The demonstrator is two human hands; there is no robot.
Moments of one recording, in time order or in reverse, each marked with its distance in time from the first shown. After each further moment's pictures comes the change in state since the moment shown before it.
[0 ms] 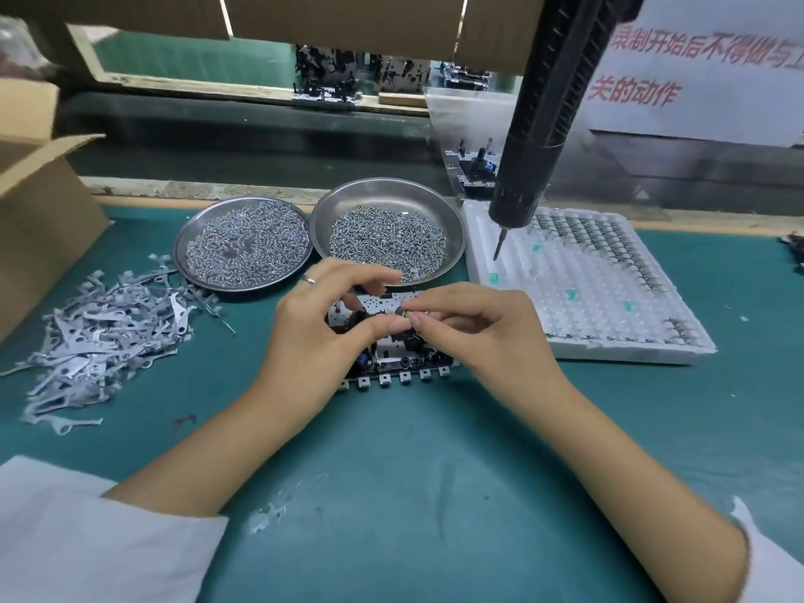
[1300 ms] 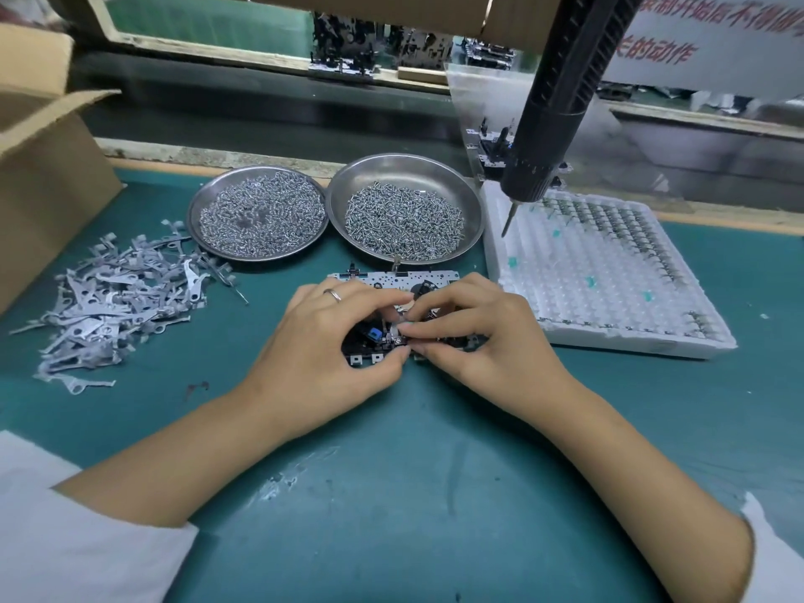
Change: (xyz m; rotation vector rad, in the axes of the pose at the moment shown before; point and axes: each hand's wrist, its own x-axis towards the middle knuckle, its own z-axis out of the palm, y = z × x) left_hand -0.024 -0.001 -0.013 0.316 -0.221 0.010; right_hand -0.005 0.012 0.005 -0.473 -0.171 -0.305
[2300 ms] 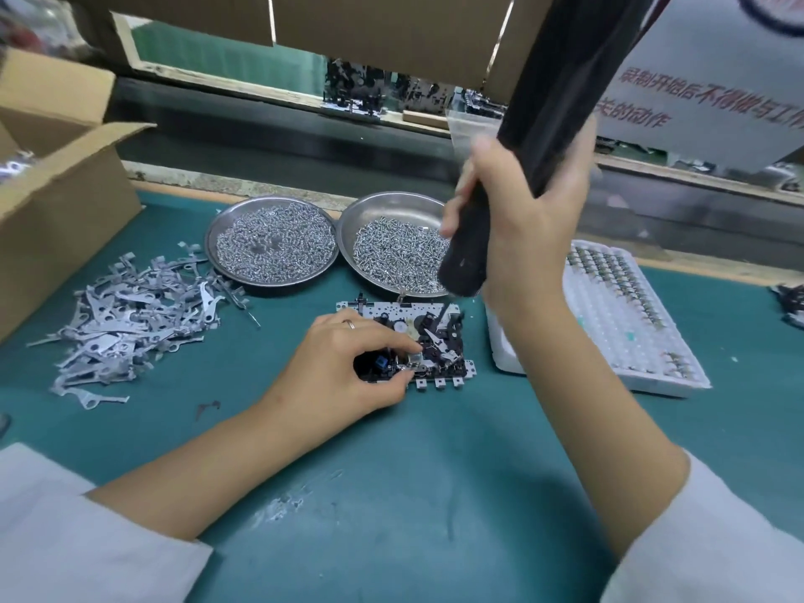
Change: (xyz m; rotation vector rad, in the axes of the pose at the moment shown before) left_hand 0.005 -0.001 0.003 -0.174 0.044 -0.073; right_hand 0.091 -0.047 -0.028 0.702 0.655 0.022
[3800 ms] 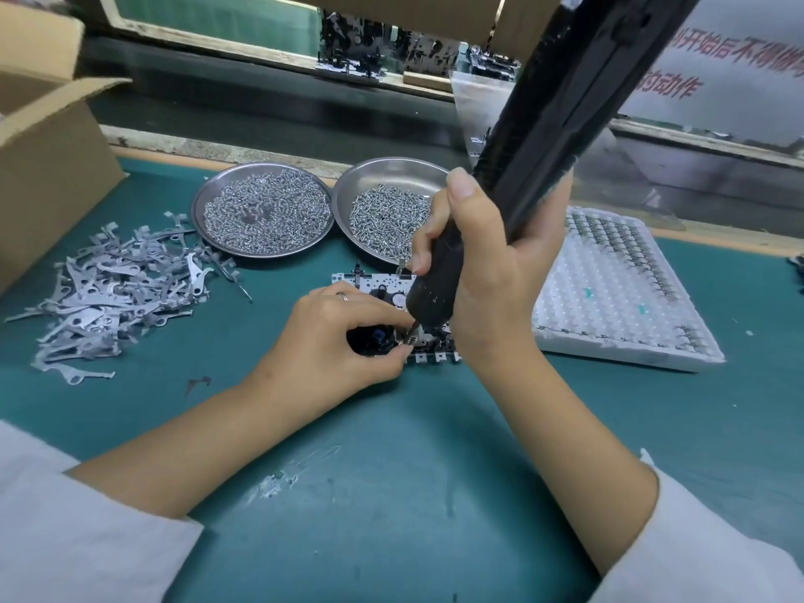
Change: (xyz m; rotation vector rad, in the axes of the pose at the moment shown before) left_hand 0.000 0.002 0.000 0.031 0.012 0.012; right_hand -0.047 0.012 0.007 0.162 -0.003 0.049
